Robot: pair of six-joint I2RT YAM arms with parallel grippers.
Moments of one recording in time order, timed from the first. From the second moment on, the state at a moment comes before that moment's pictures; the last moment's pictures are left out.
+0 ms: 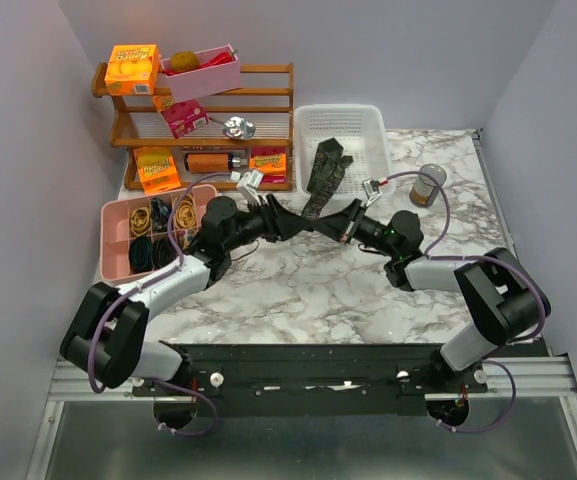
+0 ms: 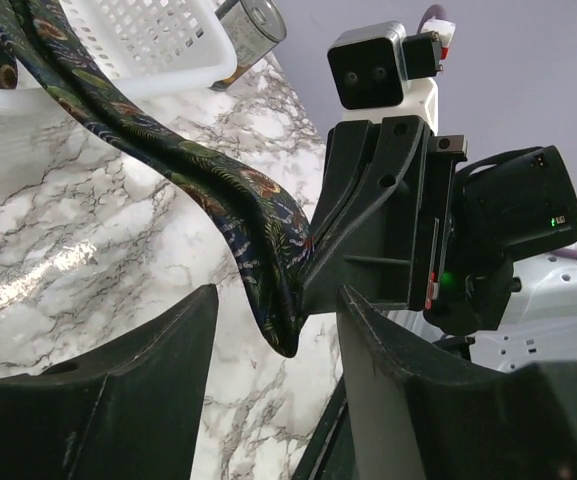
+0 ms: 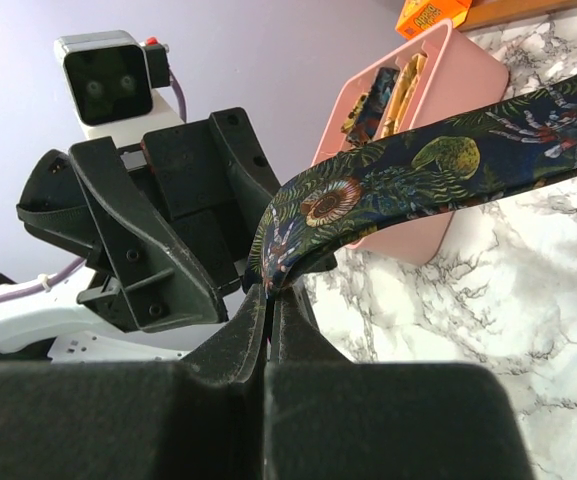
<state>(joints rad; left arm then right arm) -0.51 1.35 0.68 0.59 0.49 -0.81 0.48 1.59 0.57 1.16 -0.59 1.18</state>
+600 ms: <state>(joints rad) -0.52 1.29 0.80 0.41 0.46 -0.72 0.48 1.51 0.57 1.07 -0.56 1.11</state>
